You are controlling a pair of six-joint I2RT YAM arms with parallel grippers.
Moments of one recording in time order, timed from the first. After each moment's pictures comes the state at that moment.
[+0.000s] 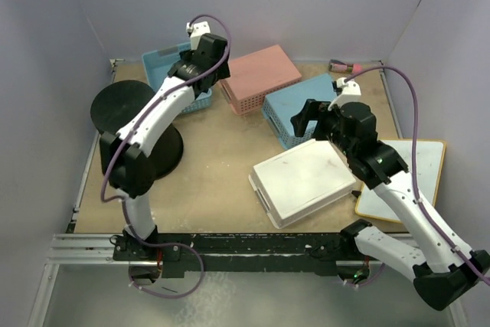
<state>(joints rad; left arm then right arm) -0.52 1.80 1.85 -0.69 -0.56 -0.52 0.50 0.95 1.04 -0.45 0.15 0.39</state>
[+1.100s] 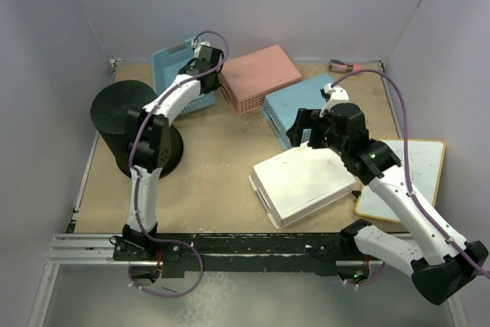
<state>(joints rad) -0.36 2.26 1.95 -0.51 -0.36 -0.48 0.50 0.98 1.02 -0.57 0.10 0.38</state>
